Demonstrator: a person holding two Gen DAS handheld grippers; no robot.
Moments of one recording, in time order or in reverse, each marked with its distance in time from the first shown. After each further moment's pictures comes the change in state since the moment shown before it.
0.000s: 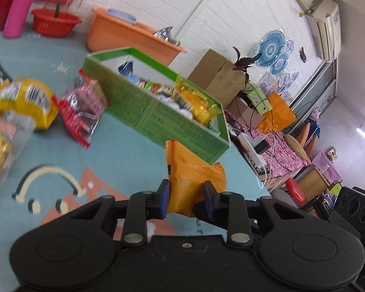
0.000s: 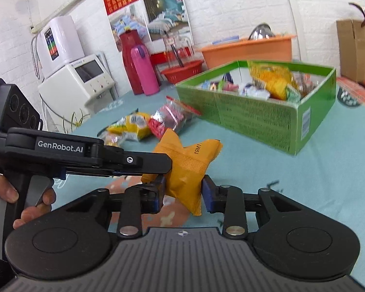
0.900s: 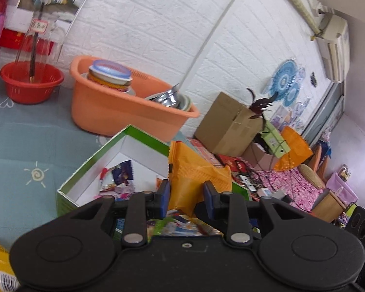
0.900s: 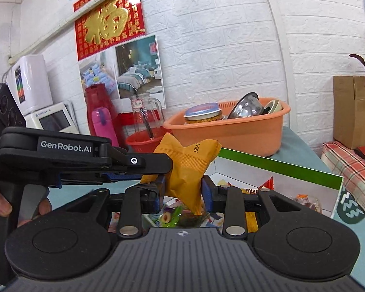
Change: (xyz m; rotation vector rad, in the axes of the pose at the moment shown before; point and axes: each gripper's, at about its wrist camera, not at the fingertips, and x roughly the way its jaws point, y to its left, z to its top) left arm 0.096 0.030 0.142 0.040 -0.128 0.057; right arm 0.097 -0.049 0.114 -0.061 -0.193 -0.121
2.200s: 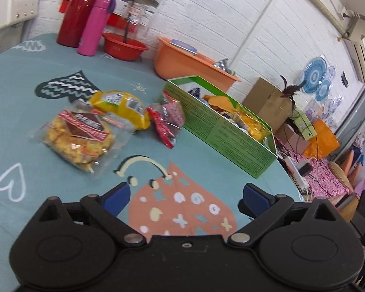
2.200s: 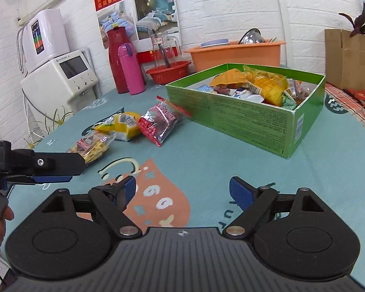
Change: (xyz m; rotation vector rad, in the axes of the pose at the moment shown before) left arm -0.202 -0.004 -0.154 -0.105 -0.005 0.219; right arm -0.118 0.071 -0.094 0.038 0.228 0.017
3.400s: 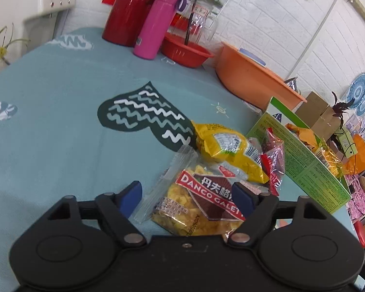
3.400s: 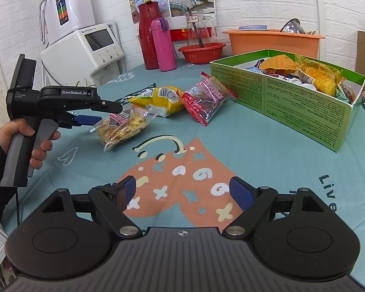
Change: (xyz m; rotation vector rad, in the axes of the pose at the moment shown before) left arm 0.044 0.127 0.069 -0.049 0.031 0.134; right arm 0.022 0.047 -0.010 -0.087 0.081 0.065
